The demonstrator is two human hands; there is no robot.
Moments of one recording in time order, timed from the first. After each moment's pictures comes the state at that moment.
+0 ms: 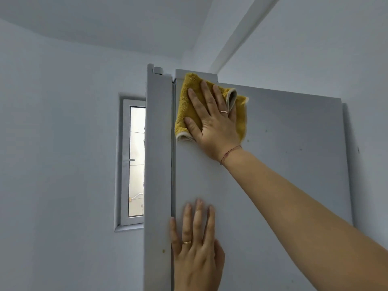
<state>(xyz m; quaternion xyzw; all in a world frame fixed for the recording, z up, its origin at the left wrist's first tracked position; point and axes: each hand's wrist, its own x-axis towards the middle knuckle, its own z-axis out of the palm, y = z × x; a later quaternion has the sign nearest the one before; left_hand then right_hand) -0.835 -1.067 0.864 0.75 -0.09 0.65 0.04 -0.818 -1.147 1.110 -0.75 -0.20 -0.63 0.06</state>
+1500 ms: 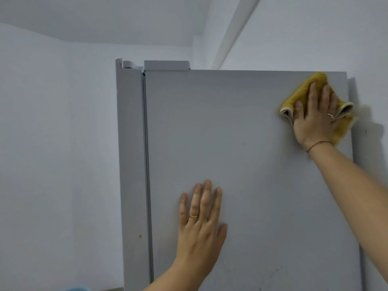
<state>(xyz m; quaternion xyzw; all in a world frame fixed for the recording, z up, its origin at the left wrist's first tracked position) -0.834 -1.119 0.881 0.78 -0.13 0.60 -0.06 -0.764 -1.404 1.088 -0.74 0.03 -0.61 0.28</state>
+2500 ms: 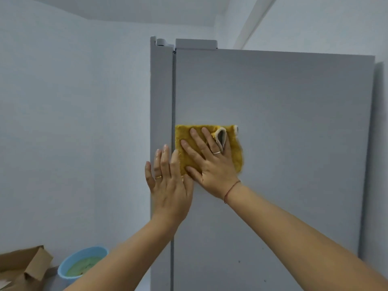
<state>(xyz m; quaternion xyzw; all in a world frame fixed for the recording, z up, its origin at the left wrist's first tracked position) -0.876 -1.046 0.898 0.79 0.03 0.61 0.06 -0.811 -1.175 0.947 -0.72 -0.32 -0.62 -0.06</state>
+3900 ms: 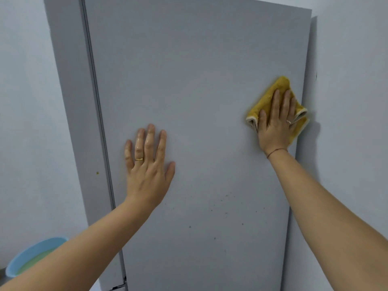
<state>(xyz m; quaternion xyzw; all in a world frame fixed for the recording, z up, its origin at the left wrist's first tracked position) -0.840 -1.109 0.868 0.81 -0.07 0.58 -0.04 -0.765 -1.427 0.937 -0.78 0.03 -0.58 0.23</state>
